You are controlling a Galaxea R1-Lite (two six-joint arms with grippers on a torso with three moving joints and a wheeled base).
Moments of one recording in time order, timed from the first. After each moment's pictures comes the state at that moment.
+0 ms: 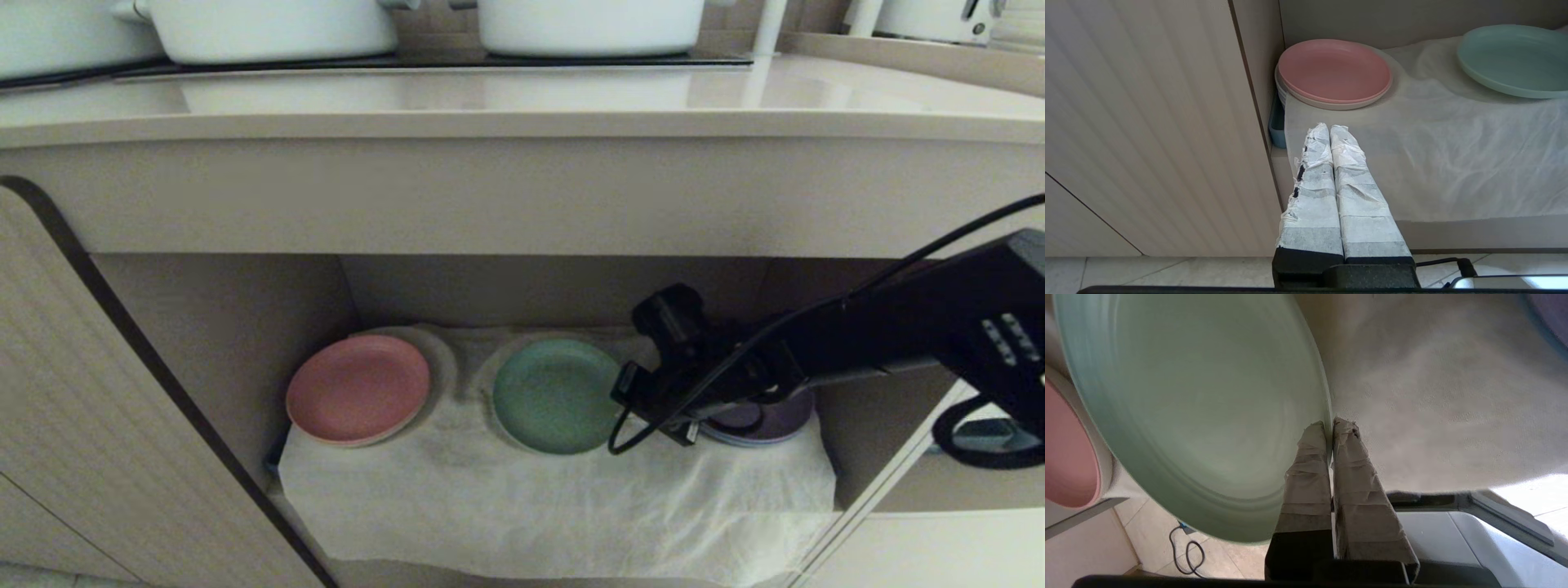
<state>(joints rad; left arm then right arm) 0.00 0.00 0.00 0.00 -0.02 0.05 0.53 2.16 -1.34 0.09 0.01 0.95</state>
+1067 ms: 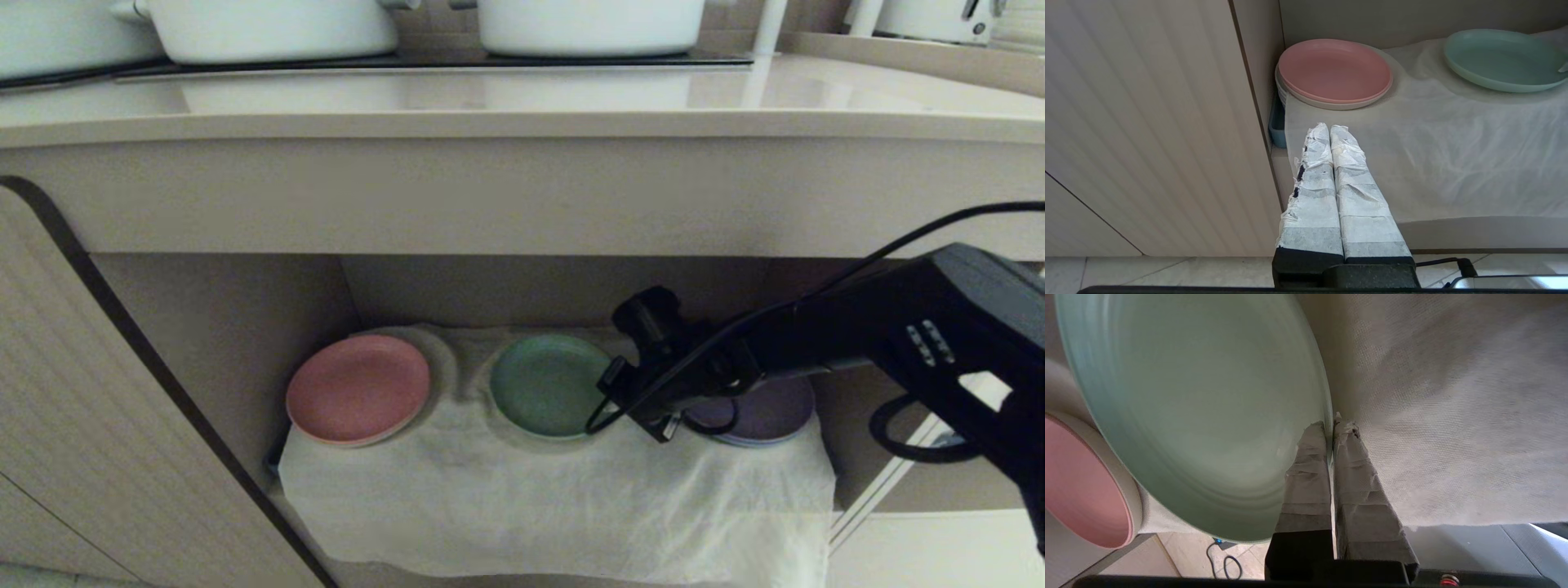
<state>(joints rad) 0.00 0.00 0.00 0.00 -0.02 0.06 0.54 2.26 -1.46 0.11 0.00 1.09</state>
